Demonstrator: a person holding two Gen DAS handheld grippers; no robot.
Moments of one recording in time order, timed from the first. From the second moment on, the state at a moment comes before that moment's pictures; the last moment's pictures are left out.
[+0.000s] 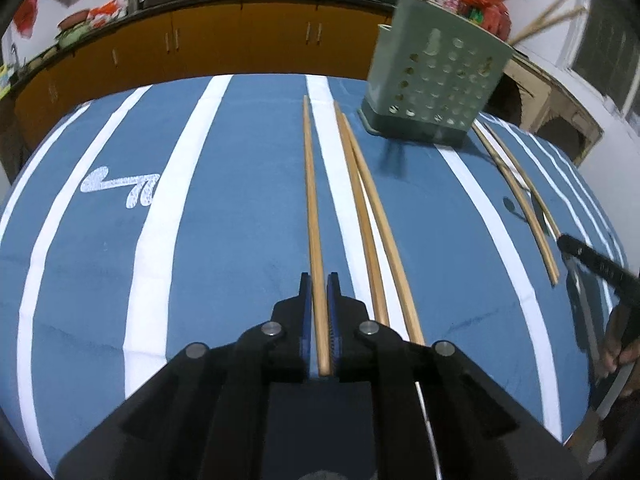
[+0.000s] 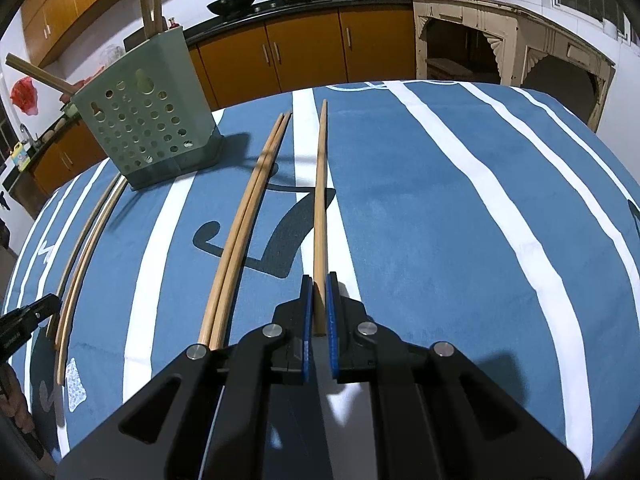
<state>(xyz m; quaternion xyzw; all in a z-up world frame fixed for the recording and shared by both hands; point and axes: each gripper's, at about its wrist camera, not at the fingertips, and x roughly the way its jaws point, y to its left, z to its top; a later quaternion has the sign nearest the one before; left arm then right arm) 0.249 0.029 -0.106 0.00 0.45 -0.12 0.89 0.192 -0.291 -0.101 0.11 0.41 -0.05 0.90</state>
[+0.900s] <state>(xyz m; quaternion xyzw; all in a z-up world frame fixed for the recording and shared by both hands) 0.241 0.027 -0.108 0.02 0.44 -0.11 0.89 0.188 -0.296 -0.096 0.13 0.40 -0.03 0.91</state>
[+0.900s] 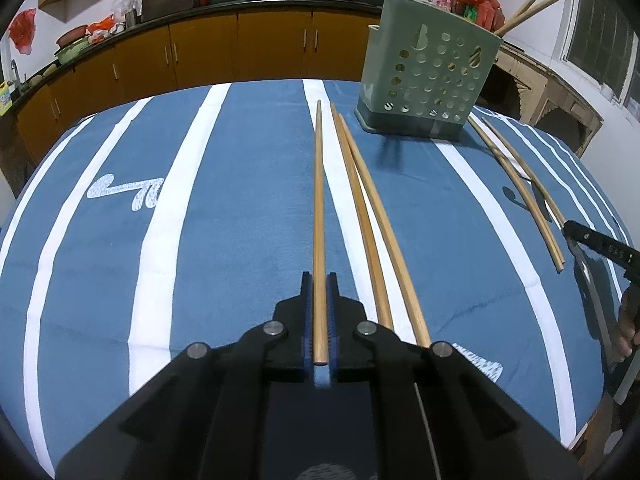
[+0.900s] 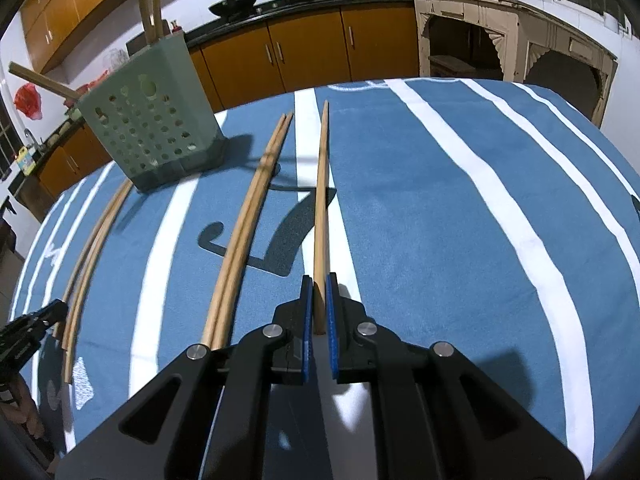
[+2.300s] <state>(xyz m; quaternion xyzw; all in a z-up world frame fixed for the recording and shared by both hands) 0.224 0.069 0.085 -0.03 0.22 -0.10 0.97 0.152 -0.322 0.065 0.09 0.16 -0.05 0.98</state>
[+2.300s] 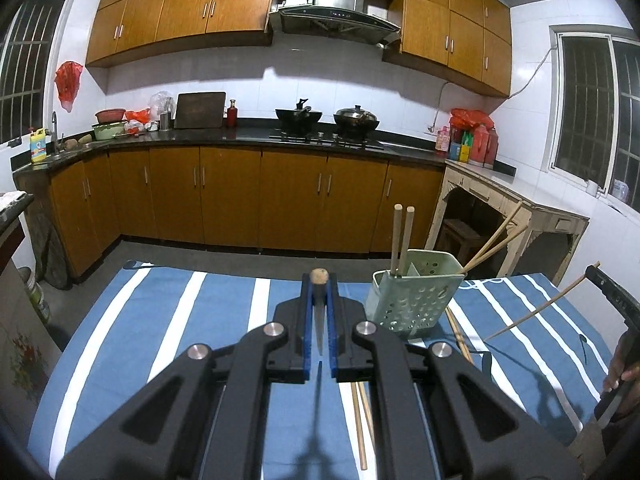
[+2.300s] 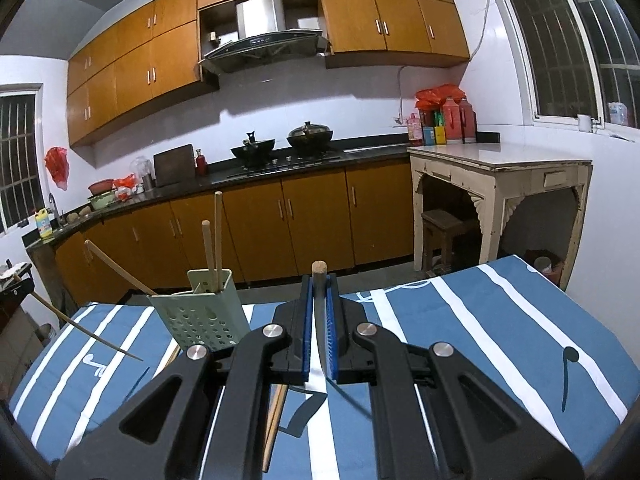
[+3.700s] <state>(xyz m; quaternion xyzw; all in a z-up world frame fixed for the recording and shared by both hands) 0.247 -0.018 0.227 -0.02 0.15 -0.17 0.97 0.206 -0.264 0.180 0.10 0.09 0.06 0.99</state>
